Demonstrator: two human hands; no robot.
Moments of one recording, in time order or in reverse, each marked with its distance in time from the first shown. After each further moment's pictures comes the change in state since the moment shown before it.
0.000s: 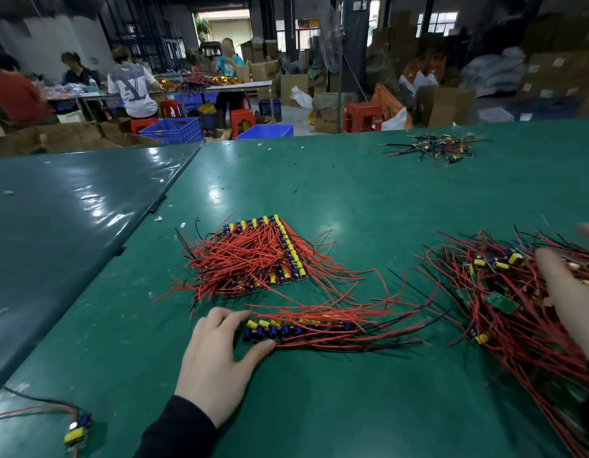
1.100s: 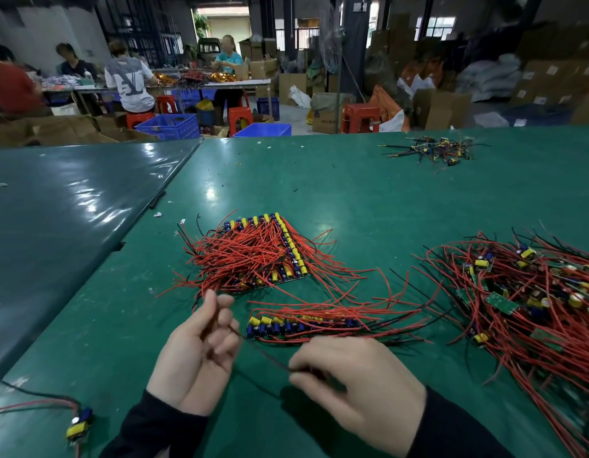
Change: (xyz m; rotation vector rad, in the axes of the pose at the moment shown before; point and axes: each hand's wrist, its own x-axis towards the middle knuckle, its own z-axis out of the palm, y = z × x) left_hand 0.010 0.023 -0.034 -1.764 -0.026 -0.747; right_hand -0.107 -0.131 0.071 0.285 -0.826 -0.798
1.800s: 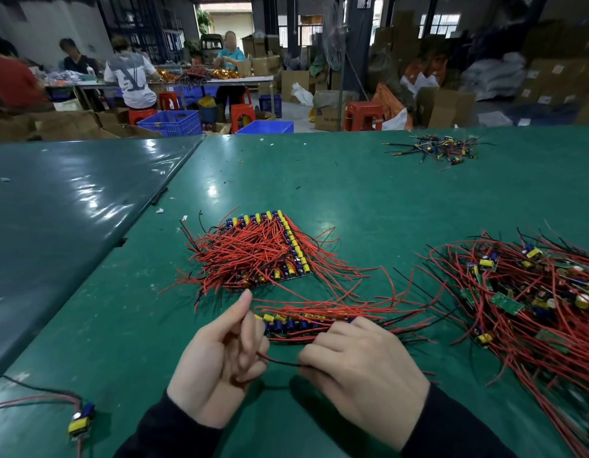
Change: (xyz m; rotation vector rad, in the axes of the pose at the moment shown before) left_hand -0.009 -0.008 0.005 0.192 -0.204 -0.132; right_hand 0.001 0.010 0.006 -0.485 0.118 -0.129
